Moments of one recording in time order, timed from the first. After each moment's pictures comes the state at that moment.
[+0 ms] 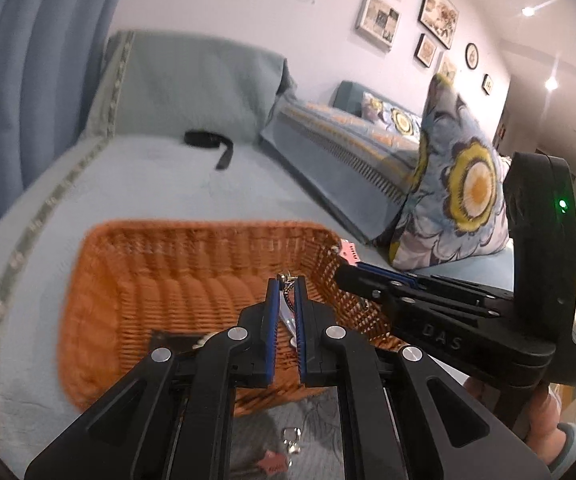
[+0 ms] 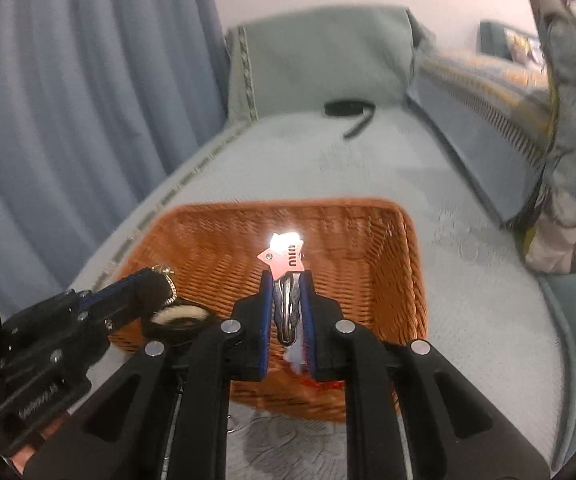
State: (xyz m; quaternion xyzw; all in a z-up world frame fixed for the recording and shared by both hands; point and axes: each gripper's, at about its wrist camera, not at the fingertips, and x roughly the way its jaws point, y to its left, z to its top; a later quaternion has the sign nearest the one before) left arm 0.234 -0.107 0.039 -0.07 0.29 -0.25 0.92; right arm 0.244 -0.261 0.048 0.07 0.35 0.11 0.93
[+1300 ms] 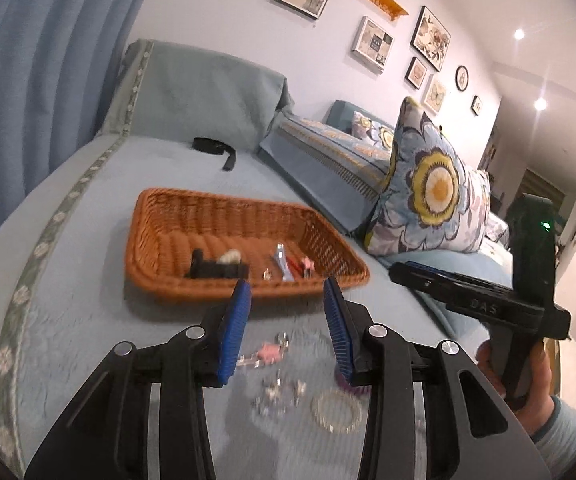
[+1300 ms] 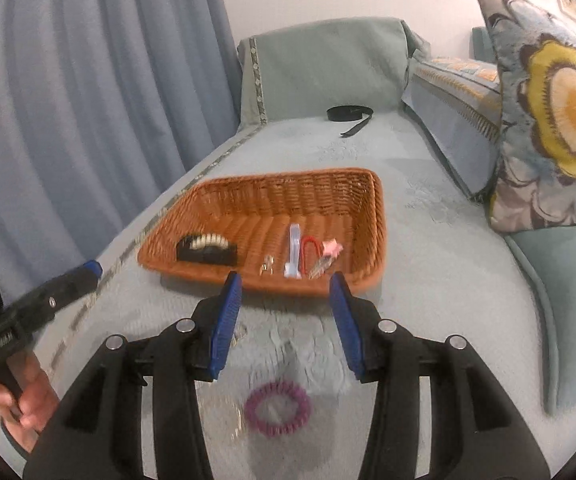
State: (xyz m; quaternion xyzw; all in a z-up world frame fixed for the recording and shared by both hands) left arm 0.117 -0.045 0.045 -0.09 0.26 -0.26 0.92; right arm 0.126 -0.285 0.057 0.06 0.32 0.13 0.94
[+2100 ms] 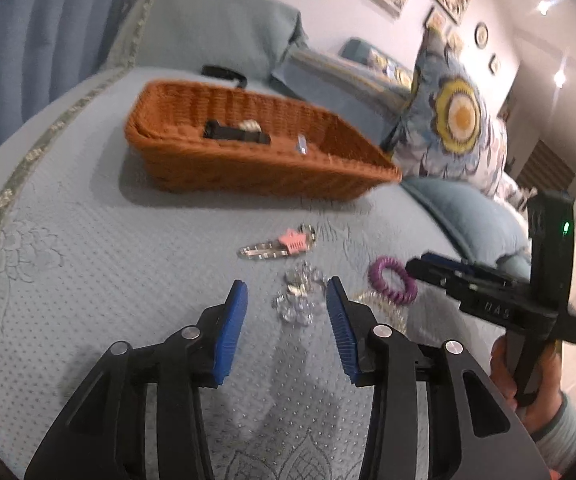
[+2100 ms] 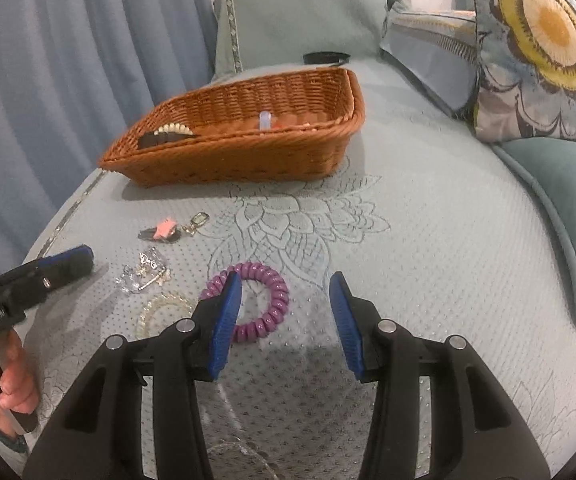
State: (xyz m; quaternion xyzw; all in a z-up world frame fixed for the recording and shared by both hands) left arm 0.118 -0.048 -0.032 -0.07 0.37 -0.26 0.89; right arm 0.100 -0.280 -0.031 0.06 0.39 0.09 0.91
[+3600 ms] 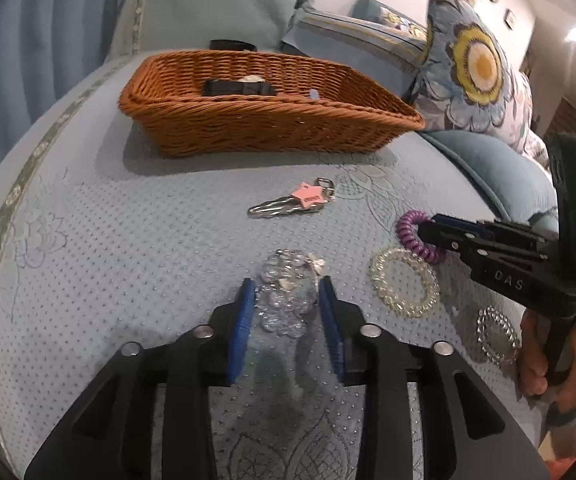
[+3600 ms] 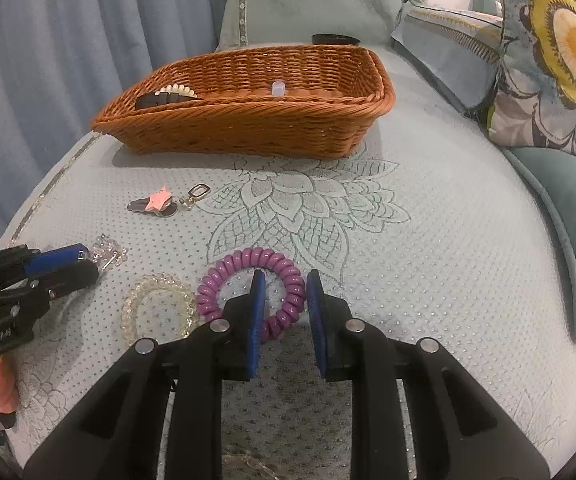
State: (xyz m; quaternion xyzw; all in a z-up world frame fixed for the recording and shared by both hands) left arm 0.114 -0.069 -0.045 0.01 0.41 -0.22 0.88; right arm 0.108 -0.258 -0.040 0.00 0.42 0.08 0.90
